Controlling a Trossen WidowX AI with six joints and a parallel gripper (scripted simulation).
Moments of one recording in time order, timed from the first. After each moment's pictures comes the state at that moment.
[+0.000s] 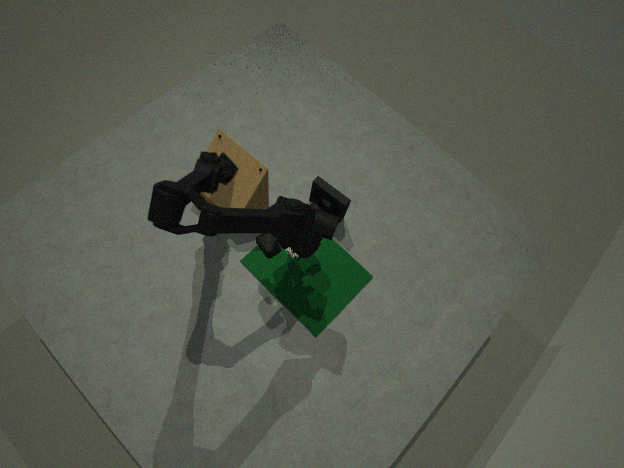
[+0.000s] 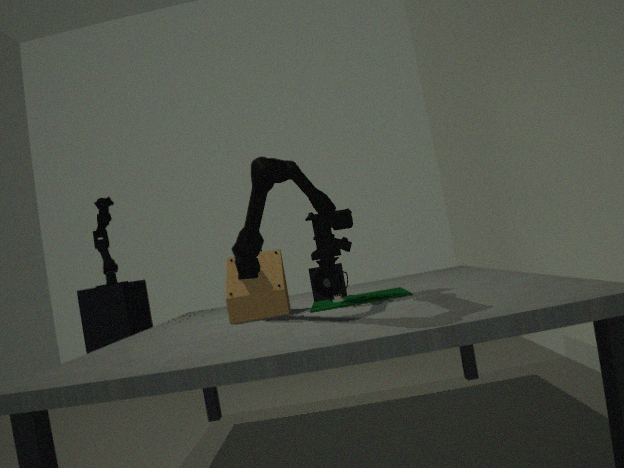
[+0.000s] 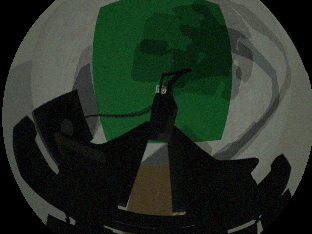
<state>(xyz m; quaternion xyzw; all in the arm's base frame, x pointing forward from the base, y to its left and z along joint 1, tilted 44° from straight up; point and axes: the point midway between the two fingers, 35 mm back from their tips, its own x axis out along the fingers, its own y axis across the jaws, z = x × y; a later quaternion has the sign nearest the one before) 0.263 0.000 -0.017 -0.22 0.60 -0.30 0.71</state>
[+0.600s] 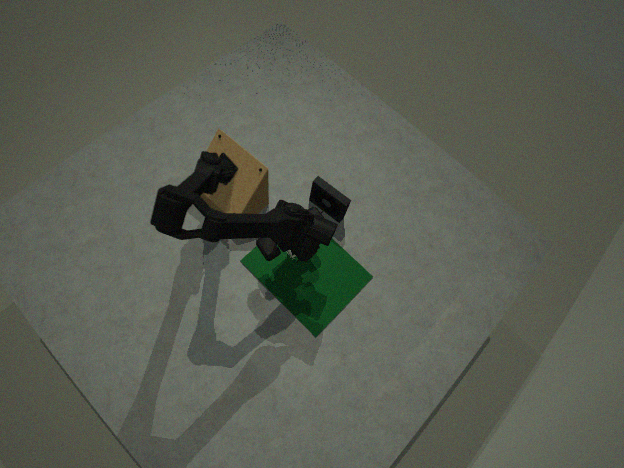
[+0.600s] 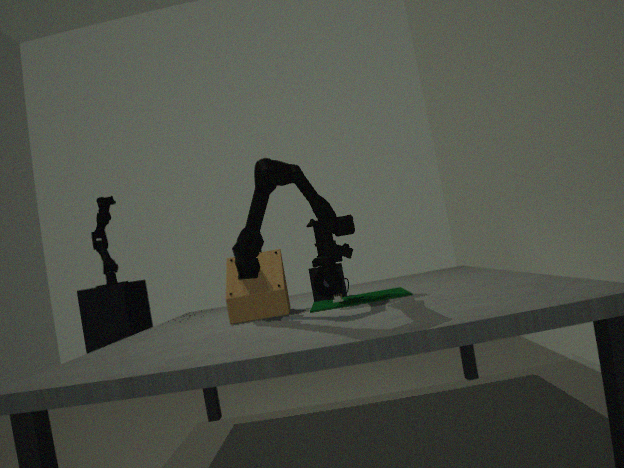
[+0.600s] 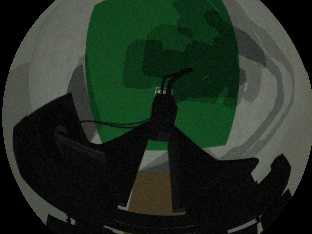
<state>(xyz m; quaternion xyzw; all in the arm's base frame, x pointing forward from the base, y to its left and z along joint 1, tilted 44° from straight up) 0.265 -0.014 -0.032 -0.21 0.60 -0.30 0.71</state>
